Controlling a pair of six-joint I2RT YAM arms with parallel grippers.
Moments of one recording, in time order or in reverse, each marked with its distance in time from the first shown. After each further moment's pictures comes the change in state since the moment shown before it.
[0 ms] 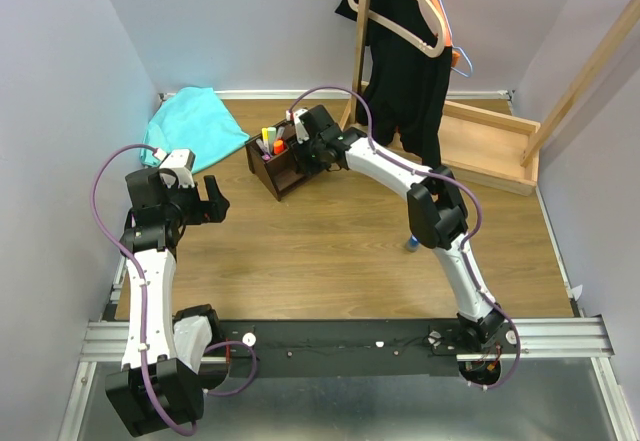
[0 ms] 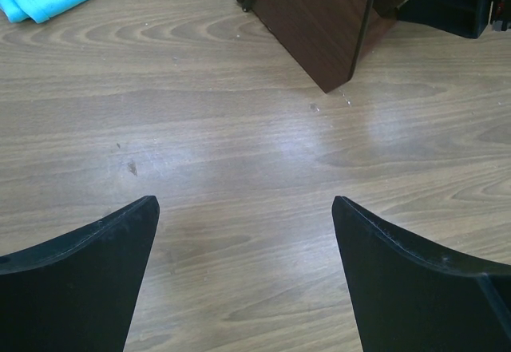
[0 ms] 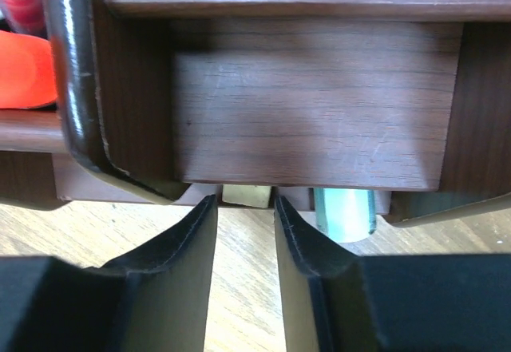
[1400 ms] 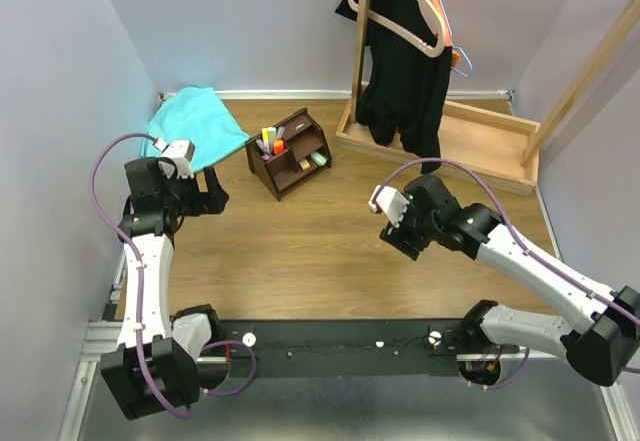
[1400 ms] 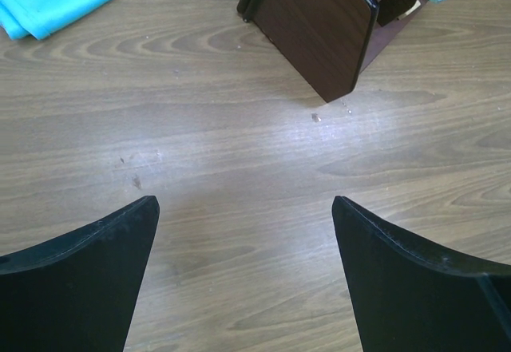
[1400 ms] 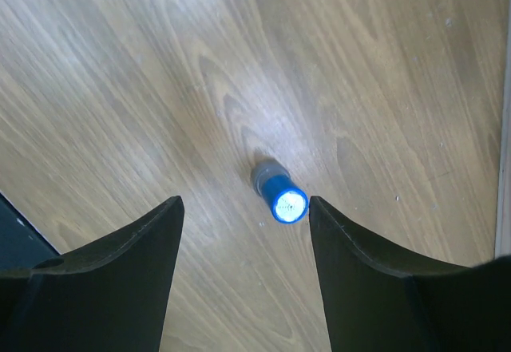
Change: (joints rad) left arm 0.000 0.089 0.055 0.008 0.013 0.009; right arm -0.020 -1.236 -1.120 -0.208 0.003 -0.448
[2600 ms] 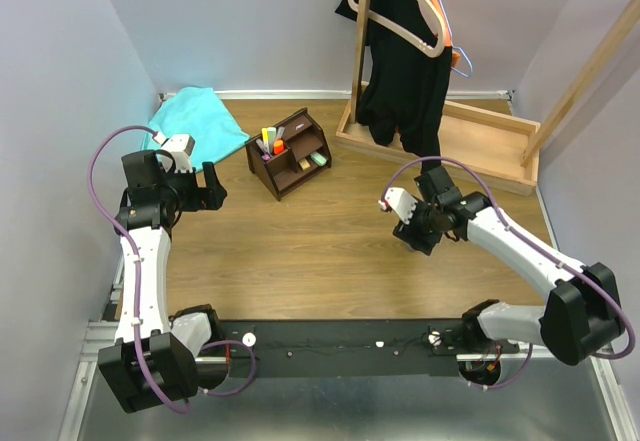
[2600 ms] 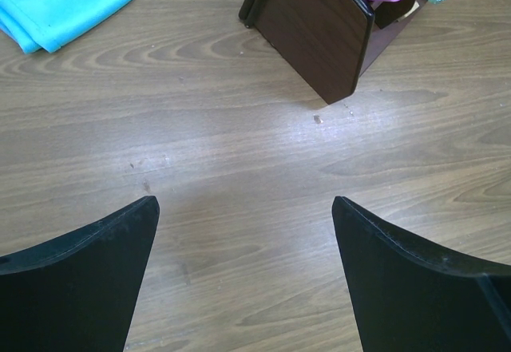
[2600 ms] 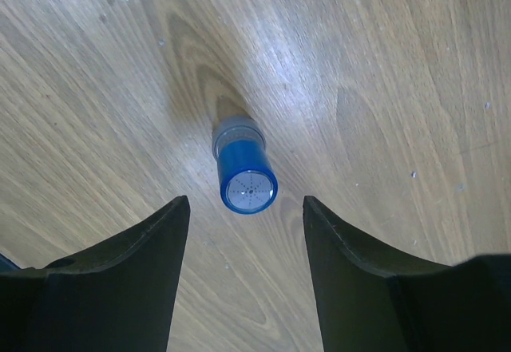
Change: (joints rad) left arm 0.000 0.047 0.083 -0.051 0.000 0.048; right arm -0.235 0.143 -0.079 0.009 -0.085 -0.229
